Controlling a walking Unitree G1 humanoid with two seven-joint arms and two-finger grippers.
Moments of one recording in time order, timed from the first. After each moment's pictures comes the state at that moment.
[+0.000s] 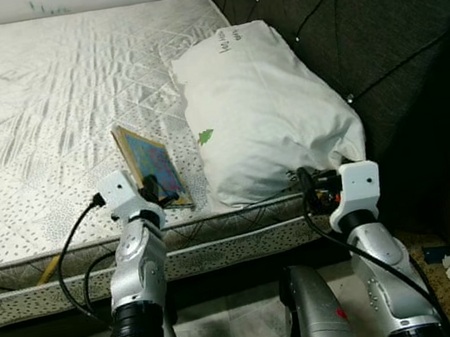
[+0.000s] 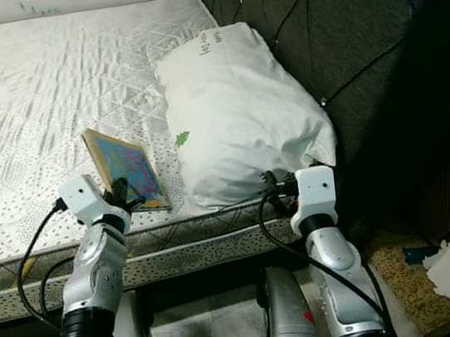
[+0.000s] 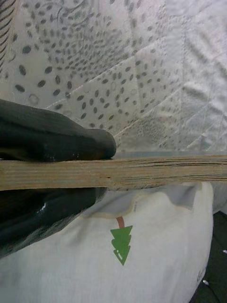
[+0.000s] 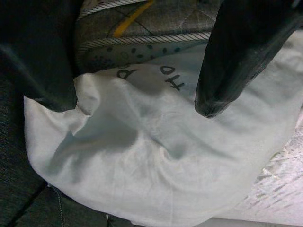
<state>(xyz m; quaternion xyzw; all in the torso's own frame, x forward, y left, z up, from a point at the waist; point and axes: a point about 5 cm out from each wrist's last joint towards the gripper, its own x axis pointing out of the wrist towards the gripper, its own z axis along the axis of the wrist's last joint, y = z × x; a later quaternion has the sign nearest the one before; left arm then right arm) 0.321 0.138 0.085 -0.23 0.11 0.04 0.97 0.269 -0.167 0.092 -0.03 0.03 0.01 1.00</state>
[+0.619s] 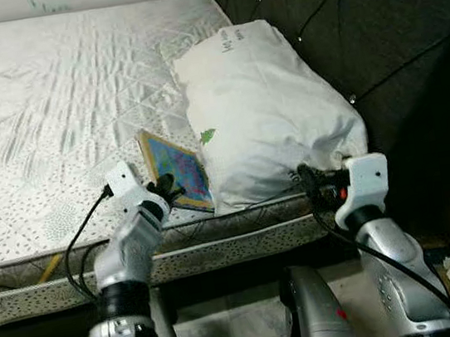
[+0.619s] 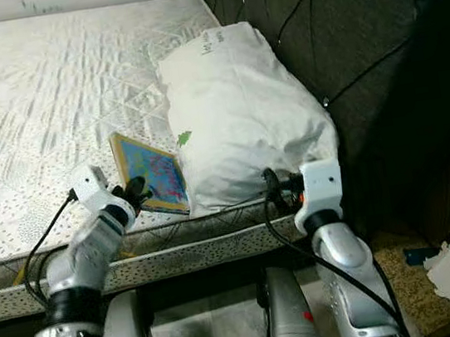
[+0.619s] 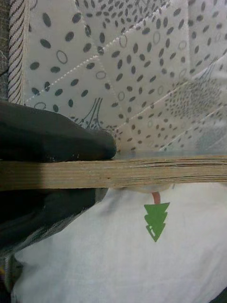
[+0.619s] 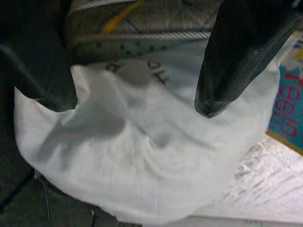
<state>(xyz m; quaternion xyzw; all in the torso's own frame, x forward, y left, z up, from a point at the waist) 0.335 0.135 0.089 -0.29 0.20 -0.04 0.94 0.262 -0.170 0.108 -0.01 0.03 0.04 1.00</state>
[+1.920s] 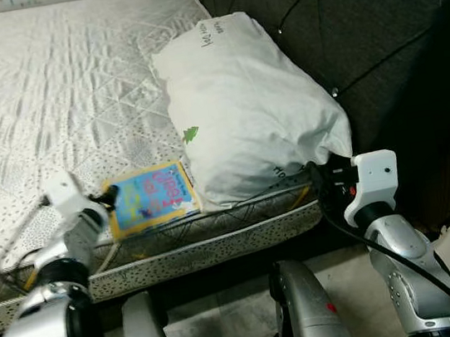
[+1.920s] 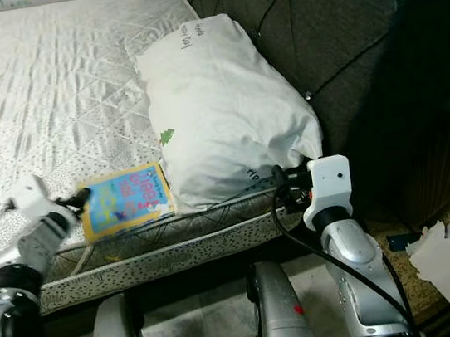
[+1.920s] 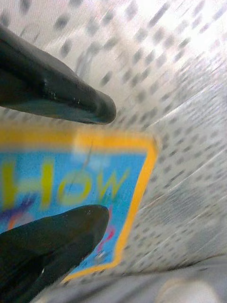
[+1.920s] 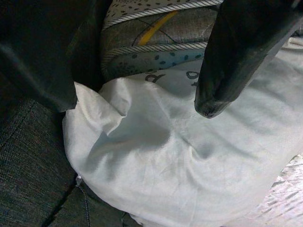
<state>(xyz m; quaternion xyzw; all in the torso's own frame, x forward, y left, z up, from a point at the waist) 0.348 0.253 0.080 -0.19 0.22 0.11 0.95 0.264 -0.179 0.115 -0.03 0.03 0.03 1.00</state>
